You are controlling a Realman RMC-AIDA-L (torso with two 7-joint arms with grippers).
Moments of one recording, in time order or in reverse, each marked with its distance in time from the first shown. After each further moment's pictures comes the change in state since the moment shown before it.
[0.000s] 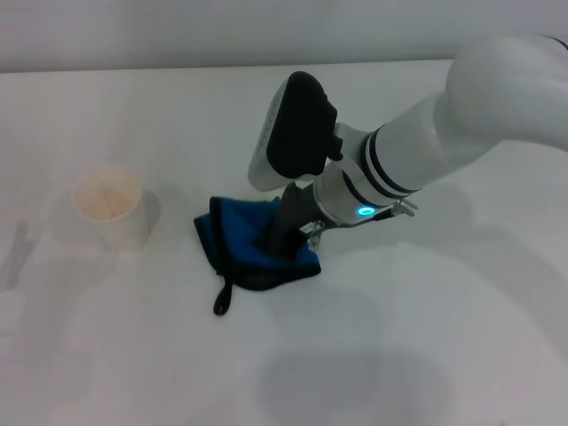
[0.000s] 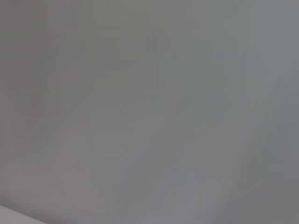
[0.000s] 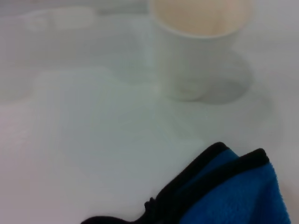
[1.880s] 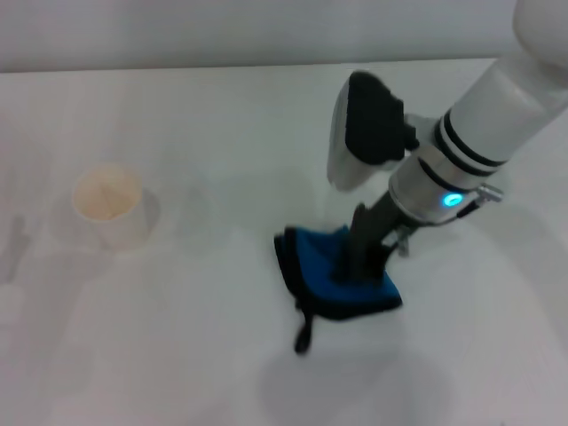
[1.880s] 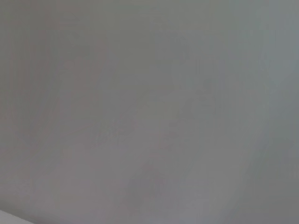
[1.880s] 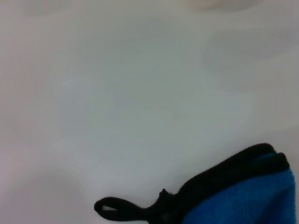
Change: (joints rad) left arm -0.014 0.000 0.000 0.000 -0.026 0.010 0.000; right arm -0.004 -0.017 0.342 0.015 -0.199 -0.459 -0.199
